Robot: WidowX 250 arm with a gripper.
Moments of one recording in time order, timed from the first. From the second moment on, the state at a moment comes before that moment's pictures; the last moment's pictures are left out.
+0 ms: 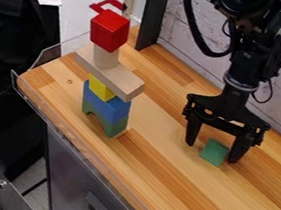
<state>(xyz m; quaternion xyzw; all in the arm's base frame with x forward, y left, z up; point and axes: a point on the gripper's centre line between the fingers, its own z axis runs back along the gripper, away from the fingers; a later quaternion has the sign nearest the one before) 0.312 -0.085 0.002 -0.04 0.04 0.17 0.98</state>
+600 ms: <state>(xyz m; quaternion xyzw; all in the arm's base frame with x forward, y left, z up) 0.316 -0.082 -0.011 -0.05 0.05 0.18 0.98</state>
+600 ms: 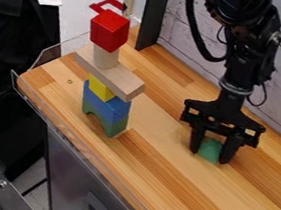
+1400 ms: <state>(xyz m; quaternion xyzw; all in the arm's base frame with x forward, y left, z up) 0.288 -0.053 0.141 -0.01 -0.06 0.14 0.99</state>
